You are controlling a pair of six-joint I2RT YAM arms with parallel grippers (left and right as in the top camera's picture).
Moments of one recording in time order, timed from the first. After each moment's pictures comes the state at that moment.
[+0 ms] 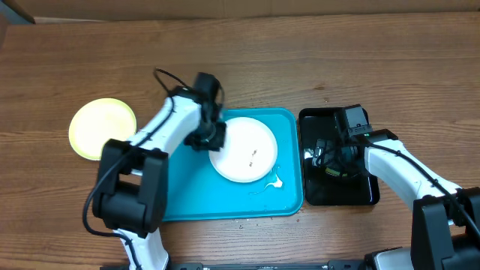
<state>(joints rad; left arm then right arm) -0.31 1.95 1.30 -0.92 0.12 -0.18 0.20 1.60 0.83 -0.61 0.00 0.41</state>
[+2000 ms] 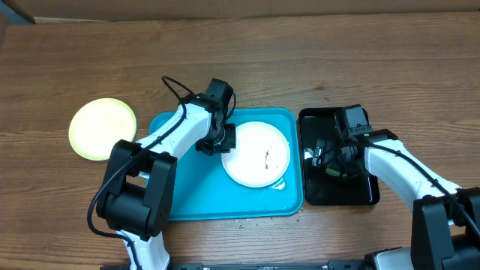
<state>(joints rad) -0.37 1.95 1.26 -0.81 0.11 -0.39 0.20 1.60 0.83 -0.61 0.00 0.41</state>
